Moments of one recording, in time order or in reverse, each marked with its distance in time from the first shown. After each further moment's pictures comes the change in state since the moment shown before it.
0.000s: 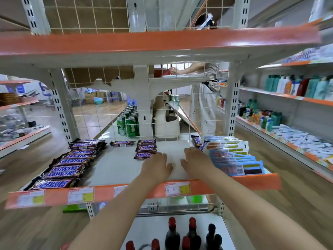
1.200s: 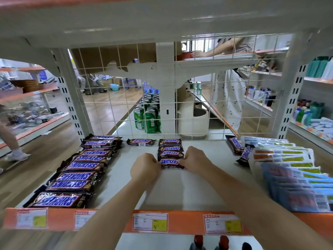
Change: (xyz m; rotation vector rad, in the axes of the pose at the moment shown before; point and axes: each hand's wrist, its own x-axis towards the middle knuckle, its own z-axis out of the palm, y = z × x) left_hand 0.064 -0.122 0.025 -0.362 -0.007 -0.568; right_hand 0.121 -0.065 0.060 0.516 -0.230 0.179
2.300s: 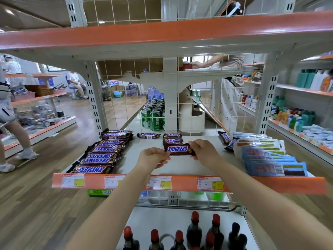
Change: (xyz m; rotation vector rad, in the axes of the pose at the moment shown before) left_hand -0.115 -0.009 -0.048 -1.002 -0.197 0.020; right_hand -0.110 -0.004 -0.031 0.403 0.132 -0.158
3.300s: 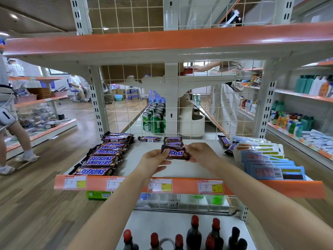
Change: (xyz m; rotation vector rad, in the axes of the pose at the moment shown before) left_hand 0.001 -0.003 -0.005 -0.075 -0.120 0.008; right_hand -0.008 -0.013 -0.001 0.127 -0.174 -0.013
